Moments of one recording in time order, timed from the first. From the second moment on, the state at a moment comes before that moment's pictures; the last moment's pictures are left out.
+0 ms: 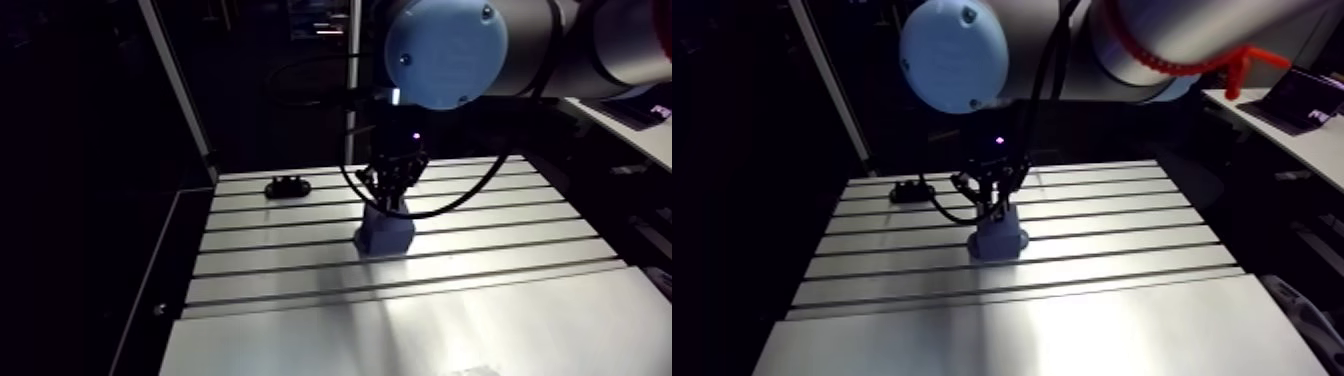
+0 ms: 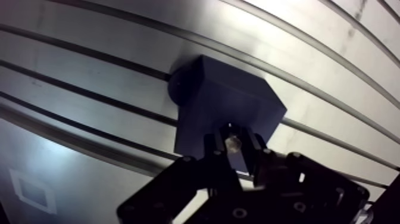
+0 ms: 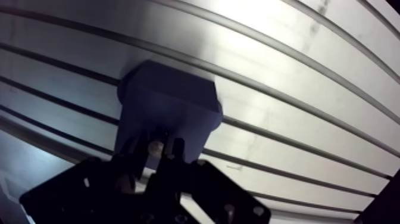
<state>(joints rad) -0.14 -1.28 1.88 -2.06 -1.62 -2.08</state>
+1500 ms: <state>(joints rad) -0.14 -1.33 1.81 -1.94 -1.62 -1.77</state>
